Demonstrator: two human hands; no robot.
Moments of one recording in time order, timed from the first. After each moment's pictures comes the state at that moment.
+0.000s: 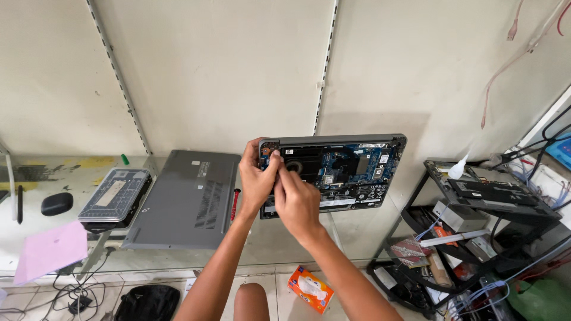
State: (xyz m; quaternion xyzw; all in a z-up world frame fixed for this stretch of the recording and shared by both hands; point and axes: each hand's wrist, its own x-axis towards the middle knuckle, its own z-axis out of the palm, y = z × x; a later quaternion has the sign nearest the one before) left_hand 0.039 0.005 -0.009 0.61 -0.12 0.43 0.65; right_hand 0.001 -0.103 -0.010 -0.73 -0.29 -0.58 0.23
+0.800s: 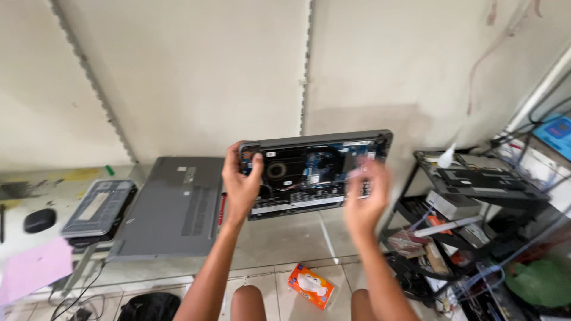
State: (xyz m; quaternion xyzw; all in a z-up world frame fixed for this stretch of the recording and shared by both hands) left_hand 0.044 0.001 -0.020 0.64 -0.10 0.48 0.60; right_hand 0.003 -0.231 -0.005 -0.65 -0.17 -0.58 0.46
